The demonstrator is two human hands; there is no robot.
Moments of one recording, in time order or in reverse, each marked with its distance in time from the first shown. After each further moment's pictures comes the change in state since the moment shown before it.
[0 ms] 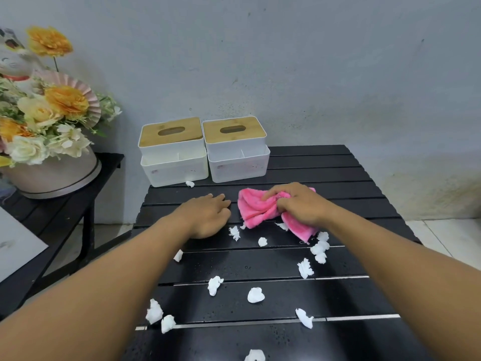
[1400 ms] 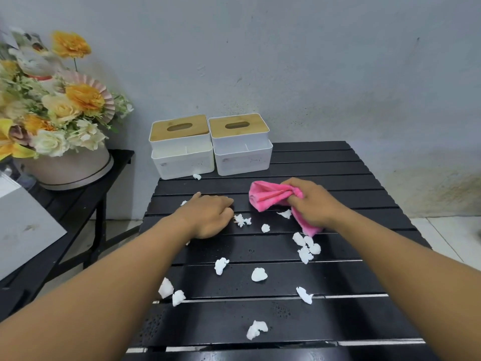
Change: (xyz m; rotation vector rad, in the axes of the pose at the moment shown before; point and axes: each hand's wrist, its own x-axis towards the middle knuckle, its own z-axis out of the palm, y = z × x) left_hand -0.037 0.008 0.008 -0.032 0.107 0.052; right_hand -0.031 0.014 0.005 -0.092 0.158 -0.030
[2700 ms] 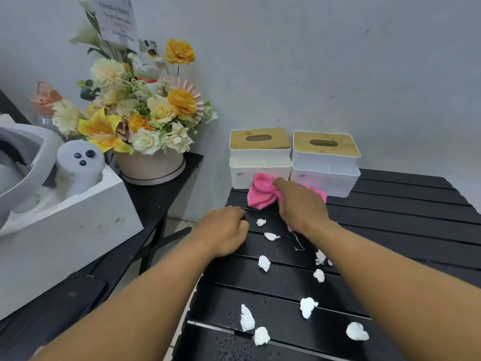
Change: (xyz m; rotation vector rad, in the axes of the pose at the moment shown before) left_hand -0.038 -0.113 0.003 -0.139 0.314 -0.201; right_hand 0.101 -0.131 0.127 -0.519 0.167 -0.294
